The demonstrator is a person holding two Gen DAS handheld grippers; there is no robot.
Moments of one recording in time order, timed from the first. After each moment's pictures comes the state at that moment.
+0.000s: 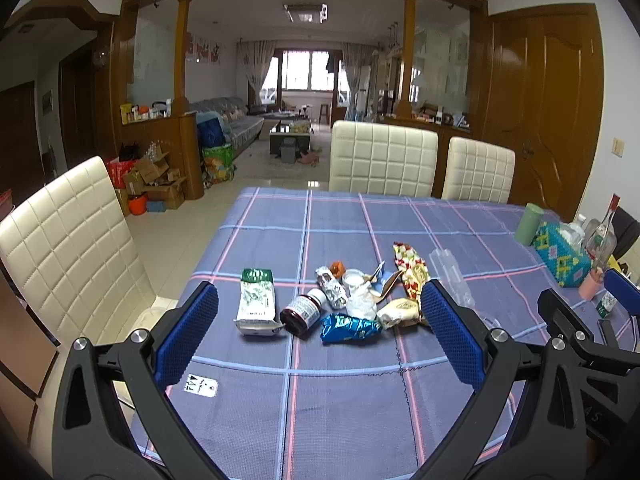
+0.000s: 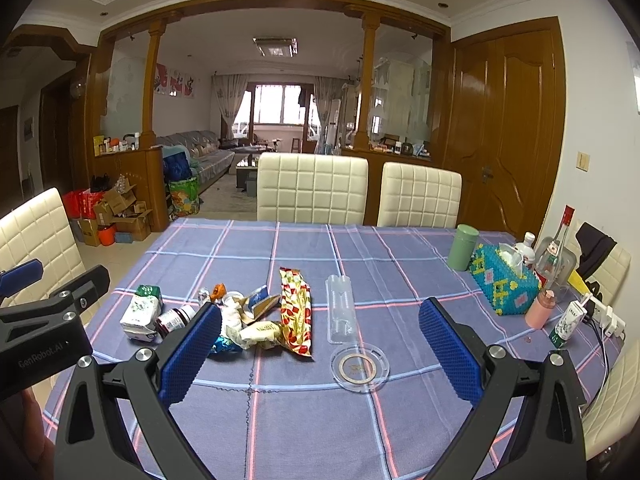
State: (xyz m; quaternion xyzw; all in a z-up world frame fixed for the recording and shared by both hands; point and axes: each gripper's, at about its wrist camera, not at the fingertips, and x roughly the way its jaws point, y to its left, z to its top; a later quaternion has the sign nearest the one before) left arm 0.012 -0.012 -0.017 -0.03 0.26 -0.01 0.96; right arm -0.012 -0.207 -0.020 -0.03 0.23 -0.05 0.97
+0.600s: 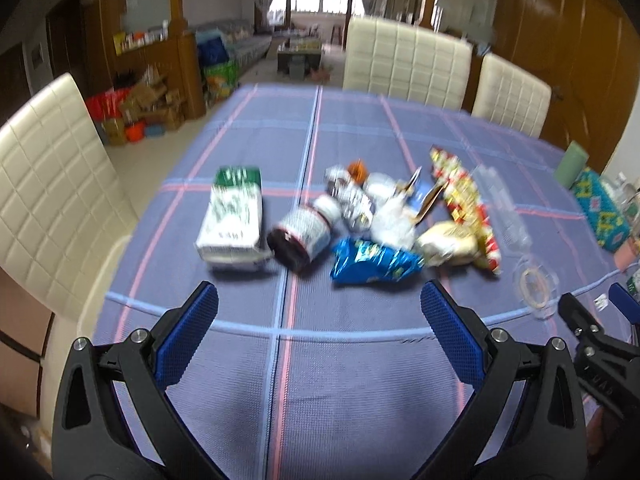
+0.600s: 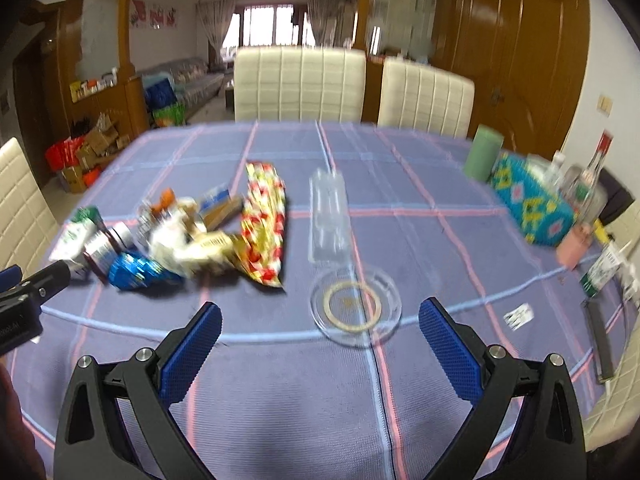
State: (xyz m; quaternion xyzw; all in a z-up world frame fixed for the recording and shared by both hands) left arm 0.109 -0.013 -0.129 -0.03 0.42 0.01 0.91; right arm 0.077 -0.254 -0.131 -0.01 0.40 -0.06 0.92
